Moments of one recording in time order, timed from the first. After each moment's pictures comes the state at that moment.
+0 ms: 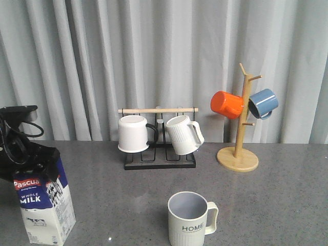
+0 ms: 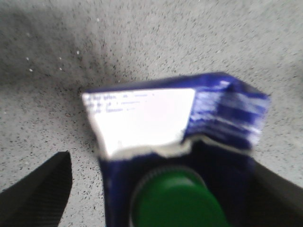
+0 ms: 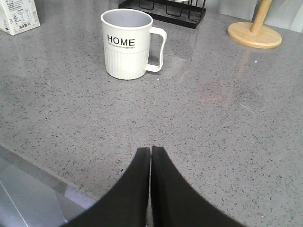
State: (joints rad) left arm -0.01 1.80 -1.79 -0.16 1.24 0.08; right arm 0.30 0.14 -0.35 0.13 0.67 -0.20
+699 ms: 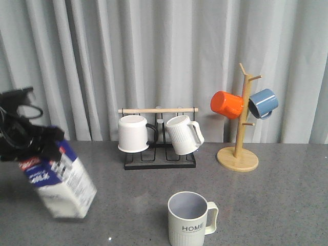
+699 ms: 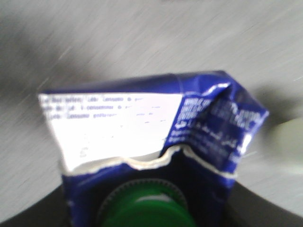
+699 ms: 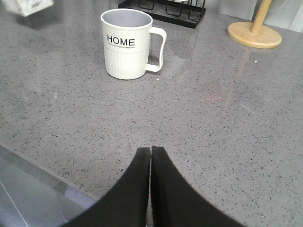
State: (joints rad) left arm -0.01 1.74 -1.79 -0.34 1.16 0.10; right arm 0.30 0.14 -0.35 0.13 0.67 -0.20
